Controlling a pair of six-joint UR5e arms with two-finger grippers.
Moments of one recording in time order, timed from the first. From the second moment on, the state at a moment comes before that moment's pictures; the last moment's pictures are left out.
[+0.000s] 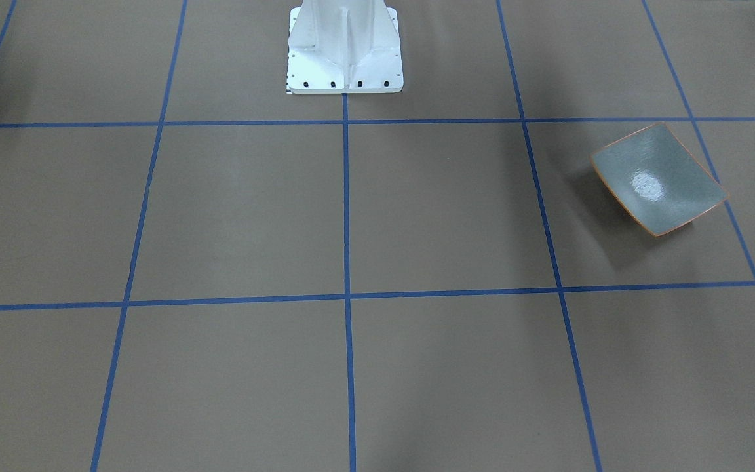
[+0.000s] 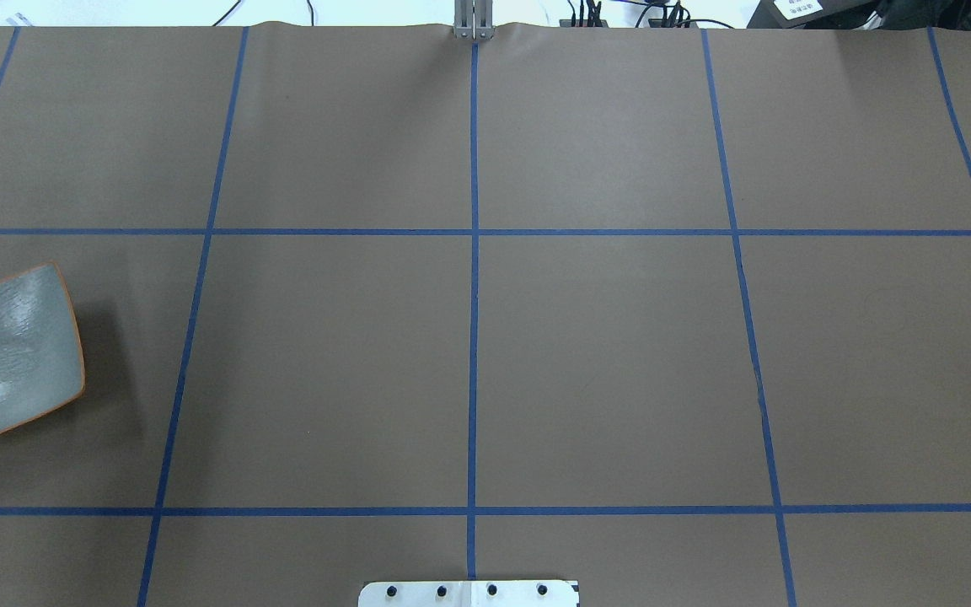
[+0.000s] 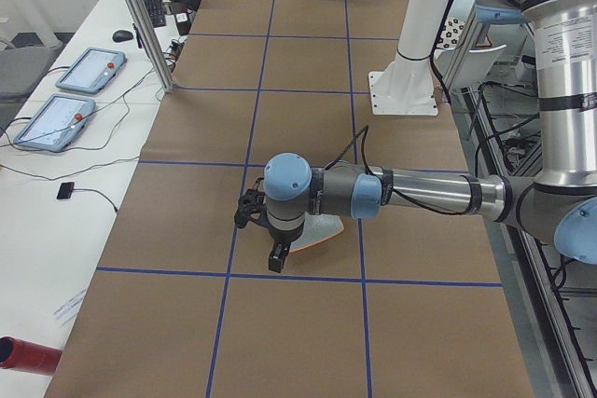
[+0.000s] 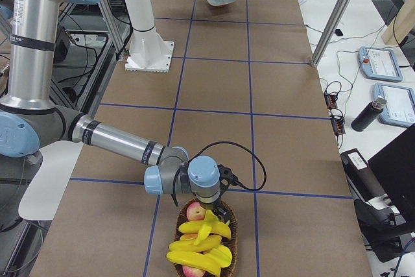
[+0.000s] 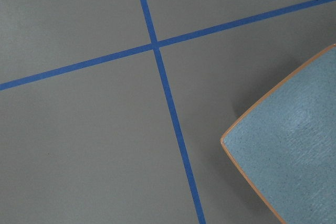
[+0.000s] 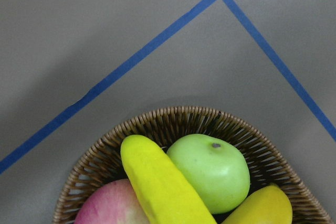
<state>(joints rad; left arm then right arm) -1.58 -1.38 -1.84 -1.57 -2.37 0.21 1.57 -1.76 1.45 -1.15 2.26 -0.80</state>
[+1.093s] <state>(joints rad) -1.58 -1.38 -1.84 -1.57 -2.37 0.21 1.62 -1.74 1.49 -1.21 2.23 -0.84</state>
